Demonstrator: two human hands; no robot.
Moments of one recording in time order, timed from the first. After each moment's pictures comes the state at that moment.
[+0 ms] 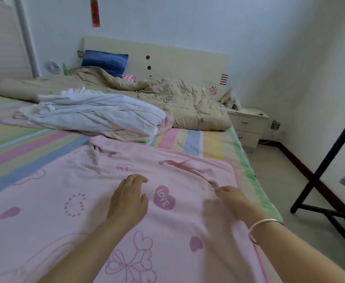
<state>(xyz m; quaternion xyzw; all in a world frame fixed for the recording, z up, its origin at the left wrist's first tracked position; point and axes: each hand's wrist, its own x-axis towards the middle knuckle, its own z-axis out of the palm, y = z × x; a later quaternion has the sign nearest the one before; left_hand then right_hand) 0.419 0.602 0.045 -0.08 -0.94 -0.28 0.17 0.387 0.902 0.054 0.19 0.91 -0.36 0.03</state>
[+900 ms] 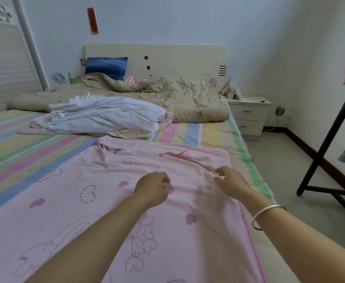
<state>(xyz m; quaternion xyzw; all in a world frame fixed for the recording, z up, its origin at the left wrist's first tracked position) 0.437 0.649 0.077 -0.13 -0.96 -0.23 0.02 0.430 0.909 0.071 0.09 0.95 -0.28 -0.04</state>
